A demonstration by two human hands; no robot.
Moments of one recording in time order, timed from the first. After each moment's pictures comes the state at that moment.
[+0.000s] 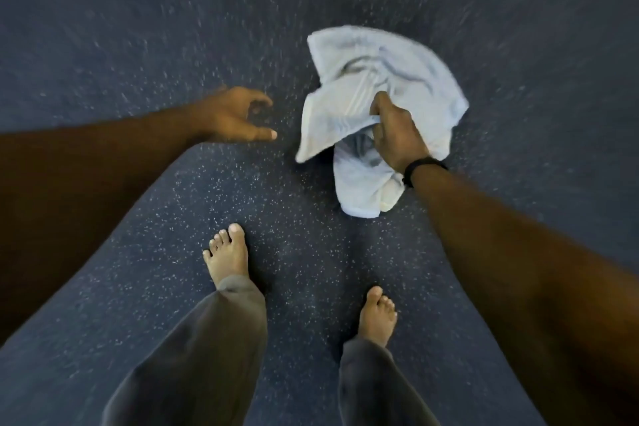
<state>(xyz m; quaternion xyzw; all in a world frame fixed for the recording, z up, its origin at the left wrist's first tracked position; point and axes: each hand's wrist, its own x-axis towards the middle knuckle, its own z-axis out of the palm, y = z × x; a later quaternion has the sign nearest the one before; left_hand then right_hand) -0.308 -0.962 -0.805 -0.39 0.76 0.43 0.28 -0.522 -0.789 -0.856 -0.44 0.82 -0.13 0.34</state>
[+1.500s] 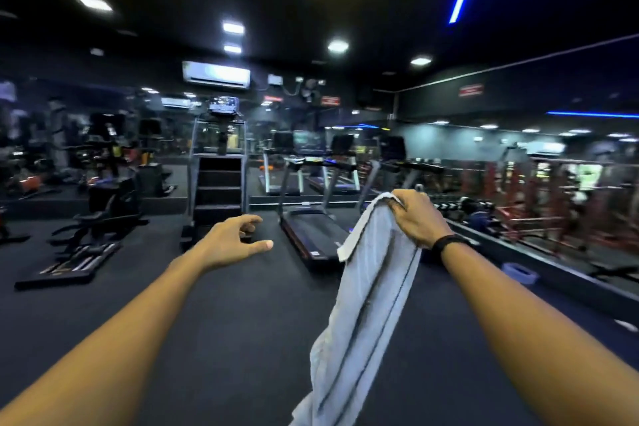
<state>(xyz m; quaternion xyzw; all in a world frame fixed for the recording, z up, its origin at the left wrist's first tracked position) -0.611 -0.734 0.214 0.20 0.91 0.36 -0.09 -0.577 -0.388 0.255 -0.04 0.93 -0.18 -0.32</state>
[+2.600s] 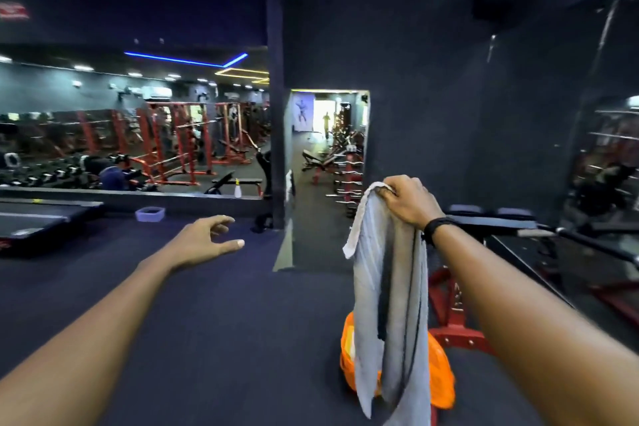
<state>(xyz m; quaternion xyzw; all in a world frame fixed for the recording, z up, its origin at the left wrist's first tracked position) -0.191 -0.010 0.149 0.64 0.69 0.30 0.16 0.174 0.093 0.200 0.54 0.78 -0.01 -0.33</state>
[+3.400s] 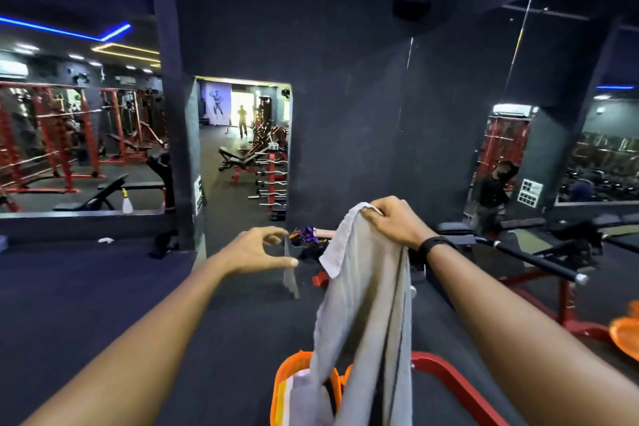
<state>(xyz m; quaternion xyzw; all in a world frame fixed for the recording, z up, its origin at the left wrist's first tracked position) -0.026 0.416 0.130 0.79 0.53 0.22 0.23 0.262 0.406 0.181 0.60 0.74 -0.04 -0.29</state>
